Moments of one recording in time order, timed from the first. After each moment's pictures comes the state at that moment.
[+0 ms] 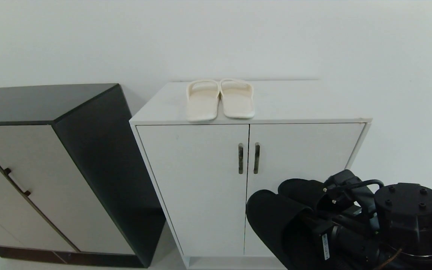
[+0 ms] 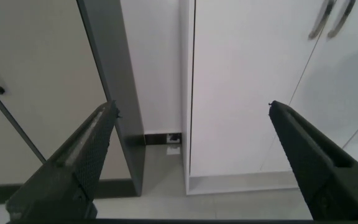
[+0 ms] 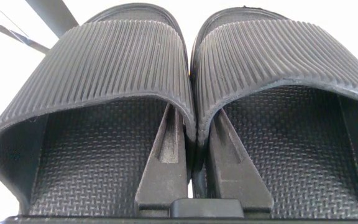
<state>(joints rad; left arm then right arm) 0.00 0.00 0.00 0.00 -0.02 0.02 0.83 1.54 -0.45 -0.69 -0.32 0.15</state>
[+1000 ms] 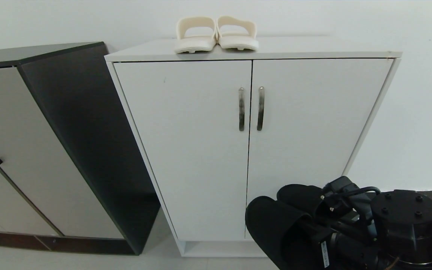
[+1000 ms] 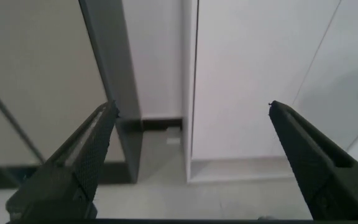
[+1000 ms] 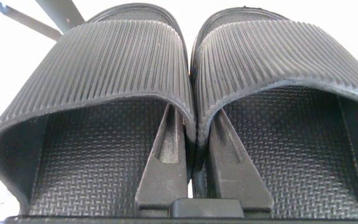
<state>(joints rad) -0.02 0.10 -0.06 -0.03 -0.03 0.01 0.85 1.55 -0.43 -0.70 -0.32 0.16</state>
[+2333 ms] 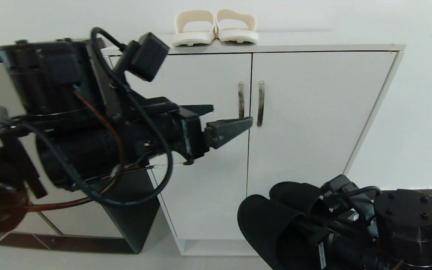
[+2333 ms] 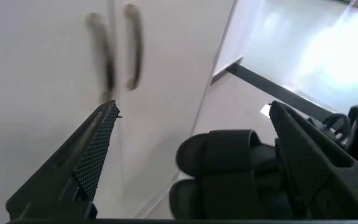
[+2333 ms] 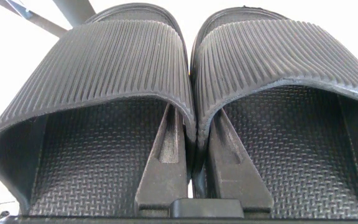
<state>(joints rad) -0.66 1.52 -0.99 -0.55 -0.26 -0.05 0.87 1.55 -0.43 -0.73 -0.29 0.15</state>
